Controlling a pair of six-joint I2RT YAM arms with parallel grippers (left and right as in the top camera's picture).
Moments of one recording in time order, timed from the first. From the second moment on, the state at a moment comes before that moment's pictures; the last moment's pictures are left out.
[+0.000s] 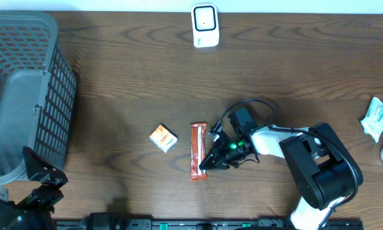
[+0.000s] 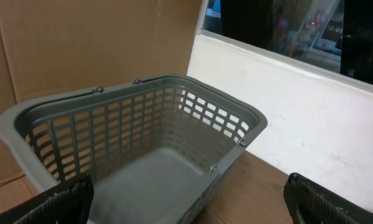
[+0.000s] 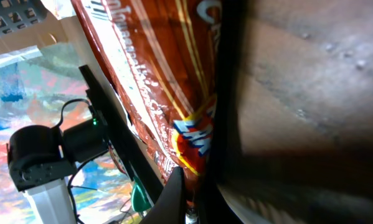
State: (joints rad) left arm 0.01 0.28 1.05 -0.84 -0.58 -0.27; right arm 0.46 1.91 0.72 -0.26 -0.96 0.43
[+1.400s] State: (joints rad) left arm 0.01 0.28 1.05 -0.84 -0.58 -0.27; right arm 0.39 1.29 0.62 -0.51 -0.31 0.27
